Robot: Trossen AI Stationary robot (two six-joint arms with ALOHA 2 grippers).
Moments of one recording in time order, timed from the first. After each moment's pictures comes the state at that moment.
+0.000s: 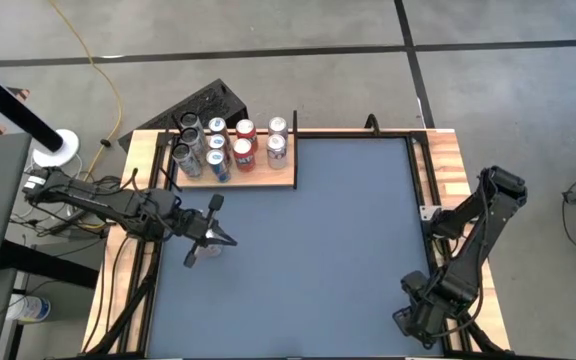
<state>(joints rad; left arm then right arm) -0.20 0.78 0.53 0.11 0.12 0.20 0.98 1.49 1.21 -1.10 -0.29 2.15</state>
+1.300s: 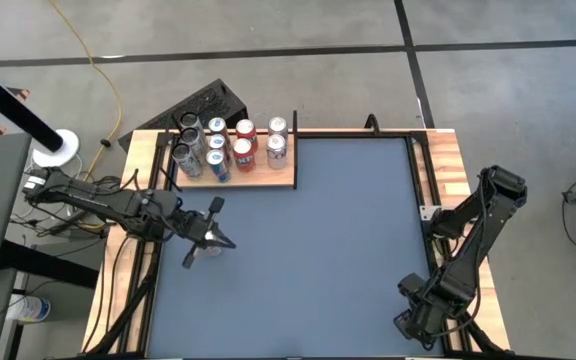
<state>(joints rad) -0.20 0.78 0.53 0.06 0.15 0.18 0.98 1.49 1.14 -1.00 -0.26 2.03</state>
